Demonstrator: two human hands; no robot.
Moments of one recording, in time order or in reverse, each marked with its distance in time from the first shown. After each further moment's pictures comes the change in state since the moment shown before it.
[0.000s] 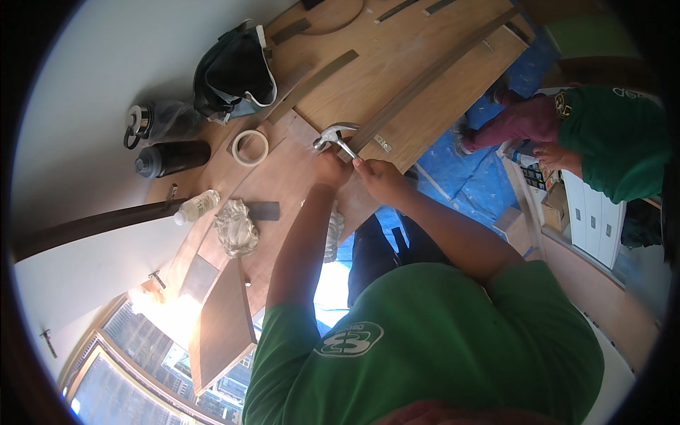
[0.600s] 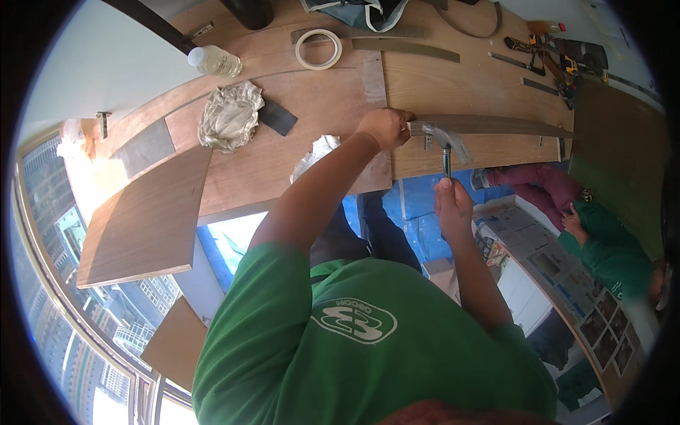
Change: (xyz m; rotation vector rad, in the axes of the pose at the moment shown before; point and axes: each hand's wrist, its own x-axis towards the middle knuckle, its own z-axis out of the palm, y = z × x) left_hand -0.007 0.003 -0.005 -0.027 -0.023 0.045; right_hand -0.068 0.000 -0.048 -0.087 -0.009 -0.097
